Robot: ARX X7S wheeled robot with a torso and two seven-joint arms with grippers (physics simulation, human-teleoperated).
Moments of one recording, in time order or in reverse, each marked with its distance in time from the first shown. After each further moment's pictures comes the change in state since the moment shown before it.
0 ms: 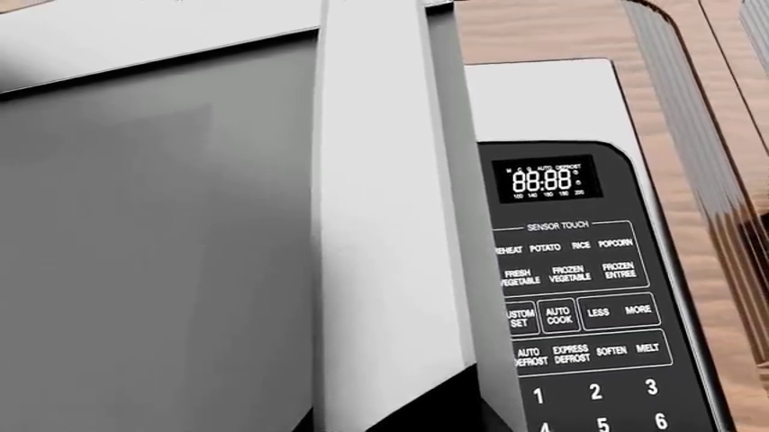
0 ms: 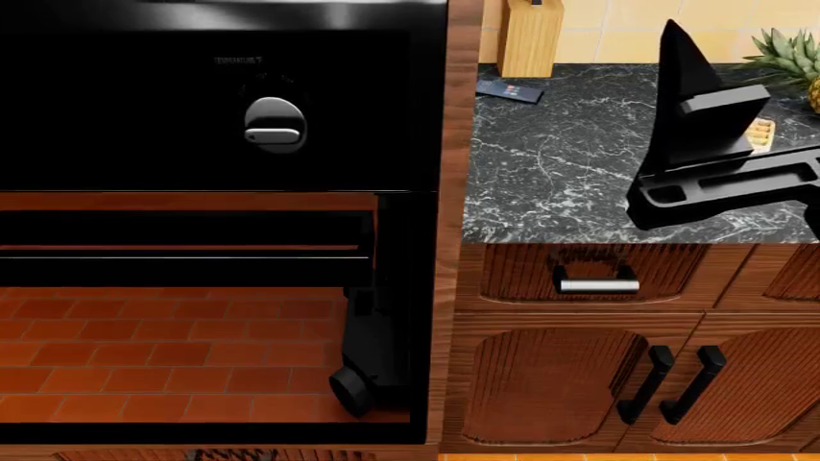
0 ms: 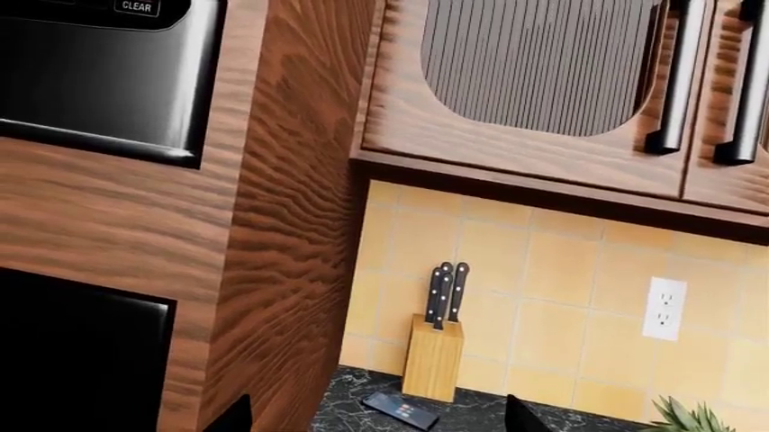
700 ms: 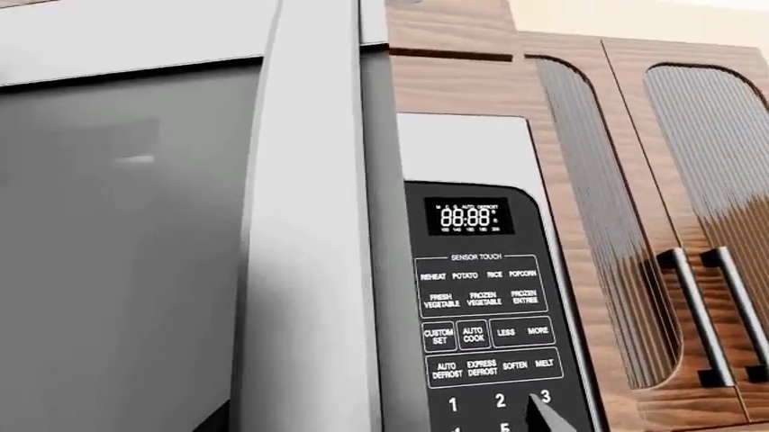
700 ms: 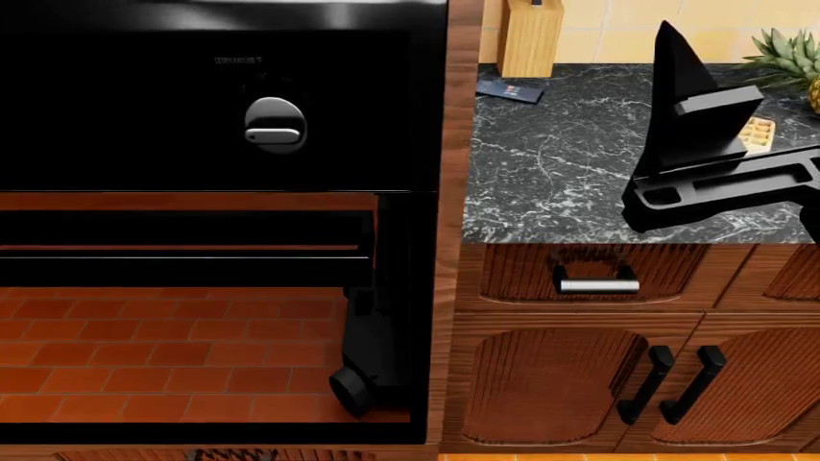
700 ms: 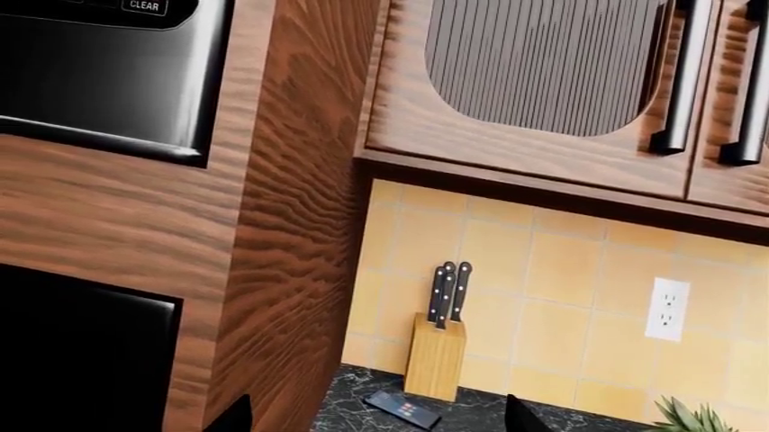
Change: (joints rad) left arm 0.041 -0.037 -0.085 0.115 -0.142 0.050 -0.026; right arm 0.017 0.009 -0.032 -0.004 0.002 -0.021 0.004
